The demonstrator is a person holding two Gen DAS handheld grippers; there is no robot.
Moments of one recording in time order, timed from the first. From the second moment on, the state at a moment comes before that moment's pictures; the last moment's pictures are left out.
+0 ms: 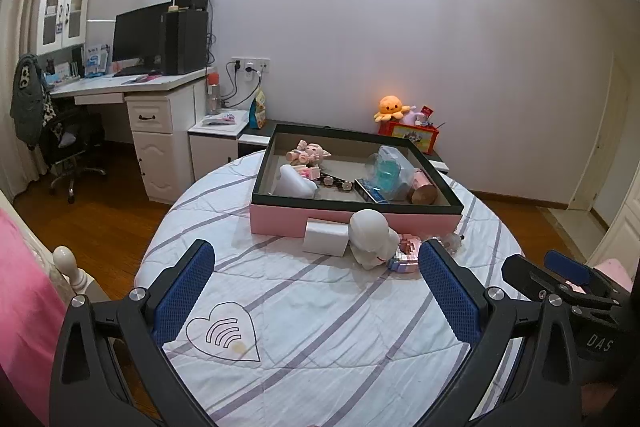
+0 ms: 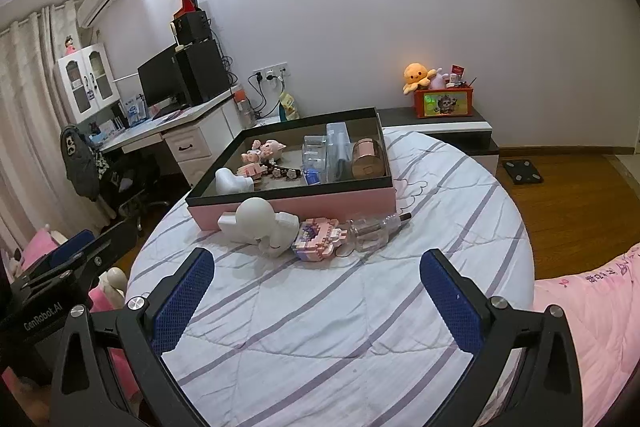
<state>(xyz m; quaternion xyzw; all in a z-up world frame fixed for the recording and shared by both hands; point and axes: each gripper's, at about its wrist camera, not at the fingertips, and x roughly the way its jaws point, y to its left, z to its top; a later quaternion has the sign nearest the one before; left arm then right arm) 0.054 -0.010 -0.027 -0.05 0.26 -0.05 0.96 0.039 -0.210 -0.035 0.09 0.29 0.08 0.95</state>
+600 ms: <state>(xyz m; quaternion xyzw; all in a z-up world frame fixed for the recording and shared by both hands) 0.062 -0.009 -0.044 -0.05 0.28 -0.05 0.96 0.049 -0.211 -0.043 0.07 0.31 0.07 0.95</state>
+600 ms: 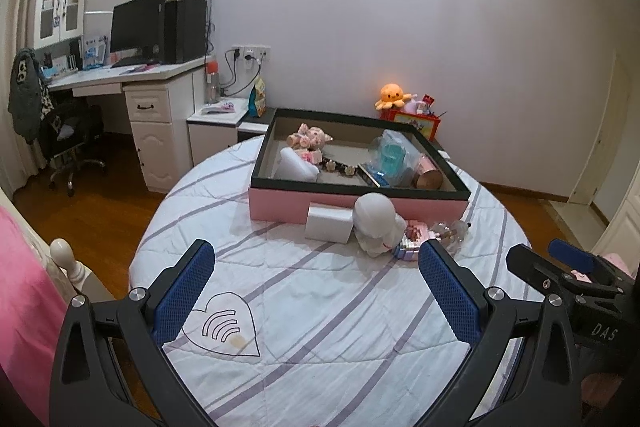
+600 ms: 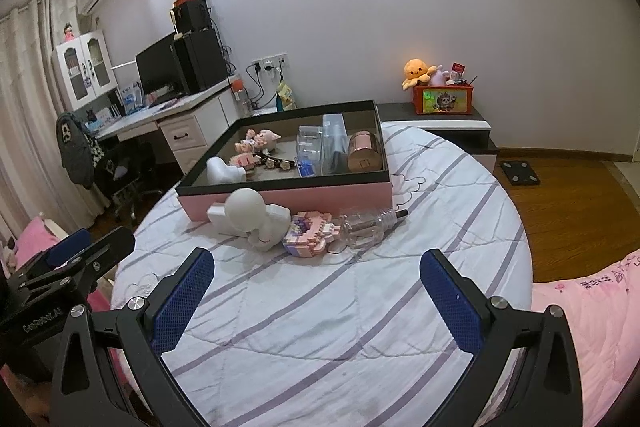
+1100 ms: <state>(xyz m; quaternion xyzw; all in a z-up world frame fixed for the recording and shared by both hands) 0.138 -0.022 -0.101 0.01 0.36 -0.03 0.93 0.101 -0.234 -0.074 0.04 0.36 0.04 0.93</state>
